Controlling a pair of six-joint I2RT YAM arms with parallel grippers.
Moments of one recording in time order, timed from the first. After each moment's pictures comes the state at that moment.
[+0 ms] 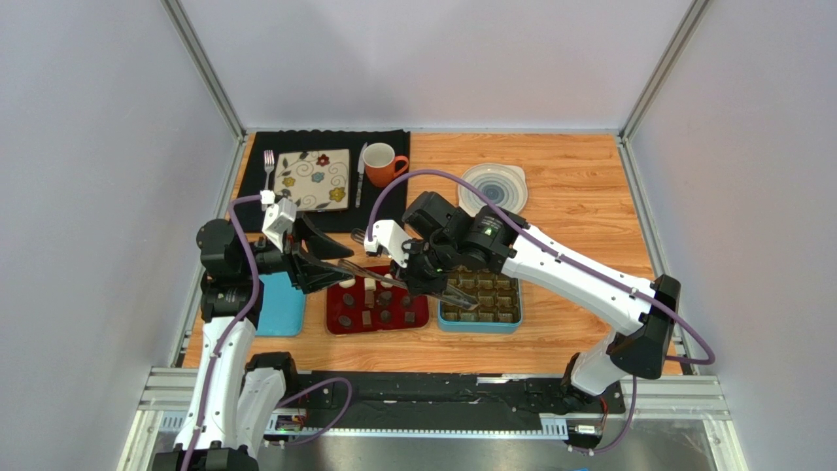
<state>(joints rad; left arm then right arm) 0.07 0.72 0.64 0.16 1.49 -0.37 1.06 1.55 1.61 -1.01 -0.29 -0.25</state>
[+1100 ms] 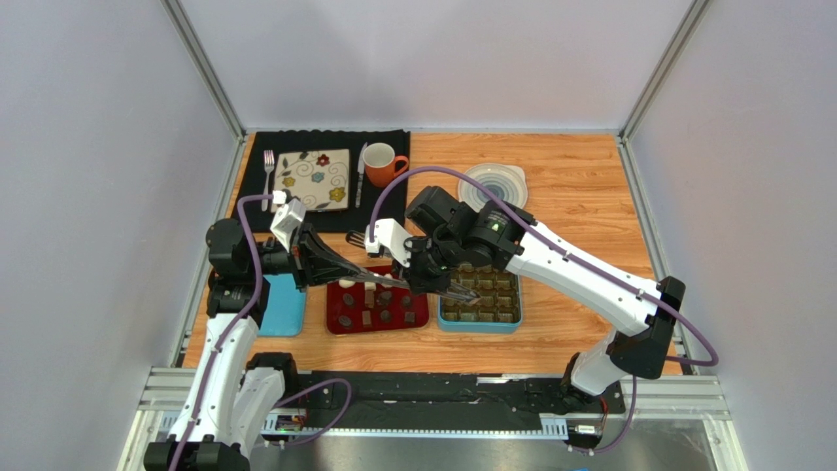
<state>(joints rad) 0.01 0.75 0.61 0.23 1.51 -0.46 1.06 1.55 1.69 -1.09 -0.31 -0.31</state>
